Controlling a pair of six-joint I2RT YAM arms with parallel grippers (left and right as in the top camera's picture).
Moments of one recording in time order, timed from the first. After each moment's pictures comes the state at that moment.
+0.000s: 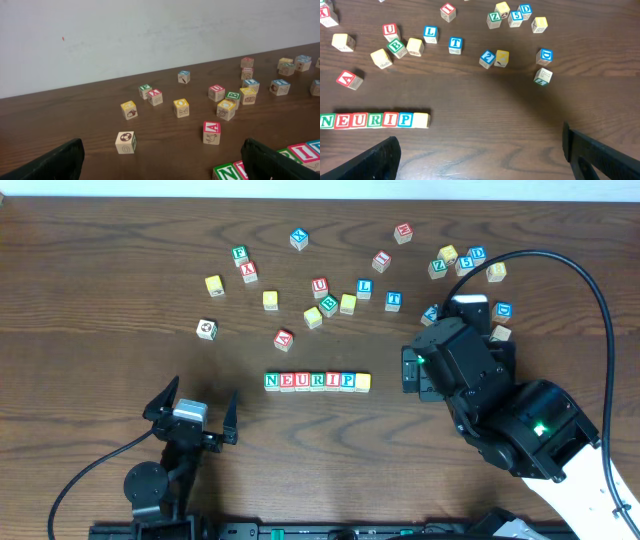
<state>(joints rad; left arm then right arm) 0.13 0.01 0.02 -0.09 0.35 0.12 0.69 1.18 1.39 -1.19 0.51 0.51</state>
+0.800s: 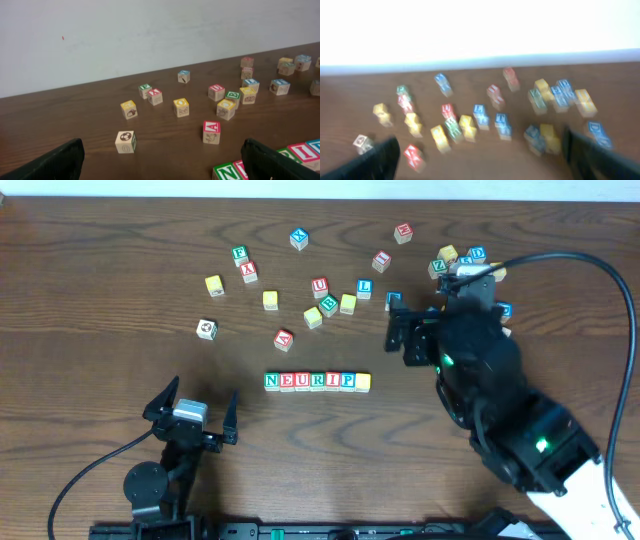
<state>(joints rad) 0.13 0.01 0.02 -0.09 0.35 0.12 0.66 1.06 1.19 -0.52 0.44 0.36</state>
